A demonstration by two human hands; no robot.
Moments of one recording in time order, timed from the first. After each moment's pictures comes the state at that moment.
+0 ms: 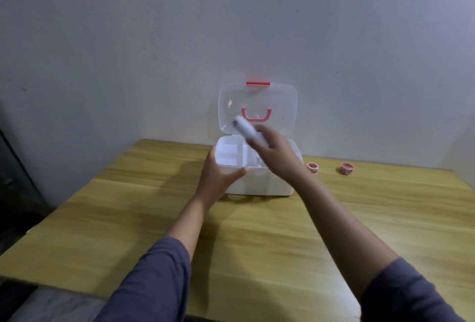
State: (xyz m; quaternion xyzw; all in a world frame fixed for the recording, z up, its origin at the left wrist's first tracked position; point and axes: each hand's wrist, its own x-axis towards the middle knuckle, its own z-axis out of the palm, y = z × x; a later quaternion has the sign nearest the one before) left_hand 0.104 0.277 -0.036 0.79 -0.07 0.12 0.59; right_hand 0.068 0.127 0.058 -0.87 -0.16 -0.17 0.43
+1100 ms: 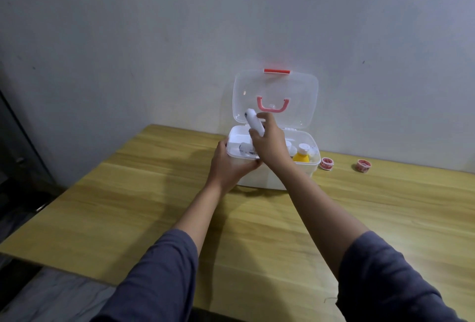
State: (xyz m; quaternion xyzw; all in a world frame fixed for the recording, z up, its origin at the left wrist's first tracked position) left_hand 0.092 0.276 -0.024 0.75 -0.03 0.12 0.64; right_hand 0.098 0.172 0.040 -0.86 -0.04 -0.16 0.48
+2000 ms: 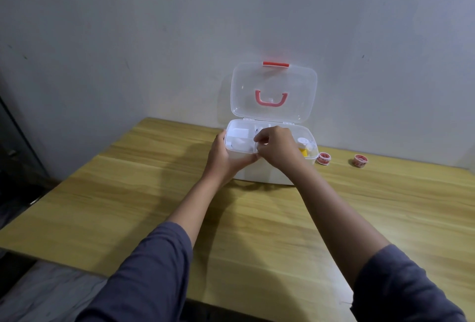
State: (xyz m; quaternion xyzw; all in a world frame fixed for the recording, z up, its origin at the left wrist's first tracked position) left_hand 0.091 0.276 -0.021 0.76 -0.04 0.11 0.63; right_hand 0.092 0.148 0.033 -0.94 -0.06 -0.13 0.30
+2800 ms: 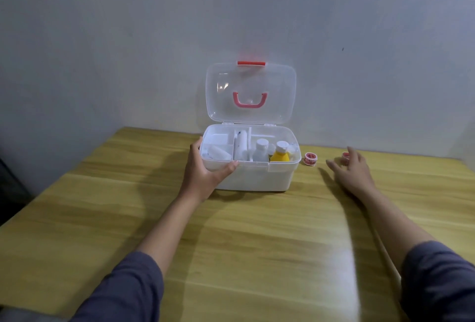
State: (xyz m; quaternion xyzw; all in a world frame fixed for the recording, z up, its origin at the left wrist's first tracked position) left_hand 0.105 0.274 -0.045 0.79 -0.05 0.15 0.59; right_hand 0.117 -0.064 -0.052 -0.91 0.17 -0.13 0.36
